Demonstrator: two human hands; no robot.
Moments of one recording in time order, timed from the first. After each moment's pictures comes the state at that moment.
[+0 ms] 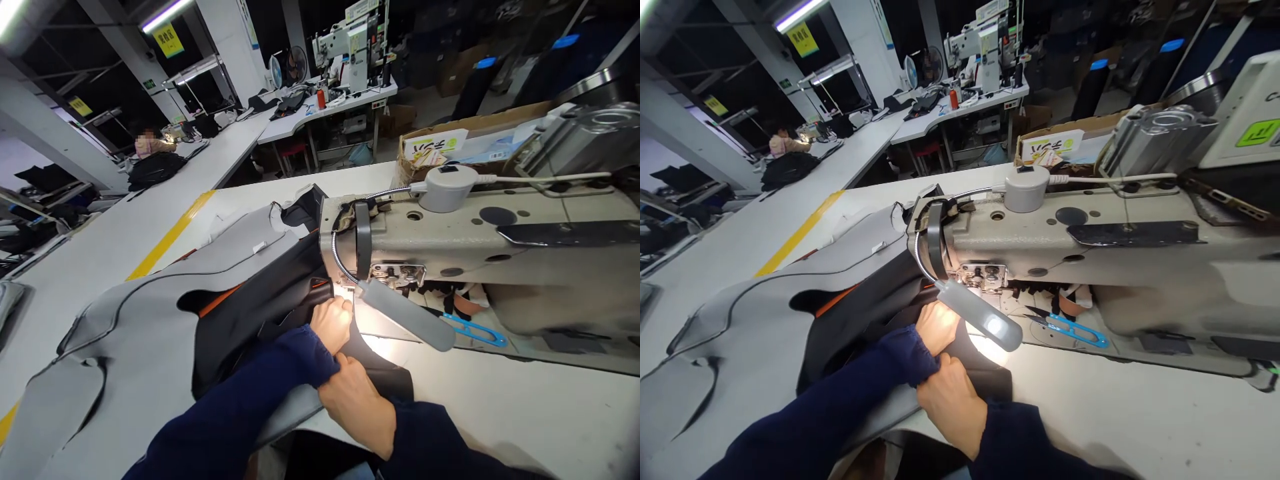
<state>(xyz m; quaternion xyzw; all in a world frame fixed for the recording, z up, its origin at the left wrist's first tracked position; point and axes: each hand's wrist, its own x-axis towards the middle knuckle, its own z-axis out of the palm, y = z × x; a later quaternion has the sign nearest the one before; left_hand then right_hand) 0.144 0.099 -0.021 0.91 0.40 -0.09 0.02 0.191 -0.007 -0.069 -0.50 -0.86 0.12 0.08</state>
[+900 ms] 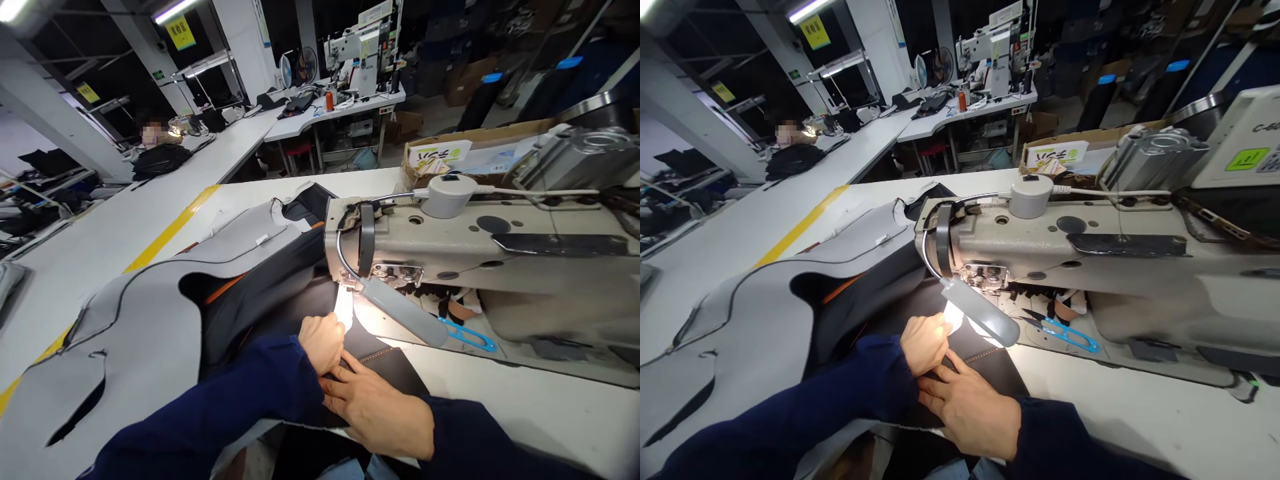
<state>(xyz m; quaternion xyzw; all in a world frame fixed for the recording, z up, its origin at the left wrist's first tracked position) 0.124 0.072 0.002 0.90 0.39 -0.15 0.06 0.257 -0.008 -0.035 -0.26 -0.91 0.31 0.10</state>
